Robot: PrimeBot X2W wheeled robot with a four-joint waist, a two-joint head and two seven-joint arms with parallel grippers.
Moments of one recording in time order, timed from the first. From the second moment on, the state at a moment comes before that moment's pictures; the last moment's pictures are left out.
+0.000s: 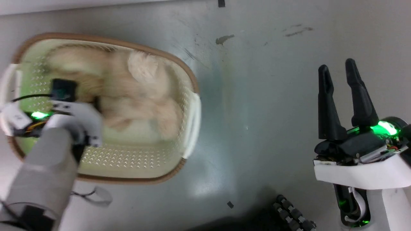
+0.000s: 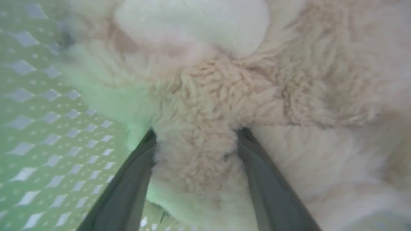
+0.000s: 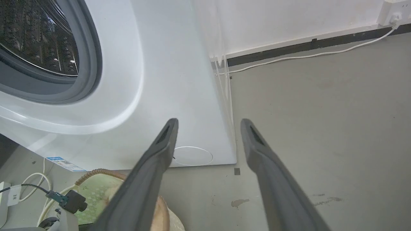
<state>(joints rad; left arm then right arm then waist) -0.94 0.37 -0.59 1.25 -0.50 -0.09 -0.16 -0.27 -0.05 0.13 -0.21 0.42 0.13 -0.25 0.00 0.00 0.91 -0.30</state>
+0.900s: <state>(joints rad) -0.77 0.29 -0.70 1.16 -0.59 -0.13 -0.25 -0.25 -0.05 0.11 -0.16 0.36 0.13 -0.26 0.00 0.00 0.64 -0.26</state>
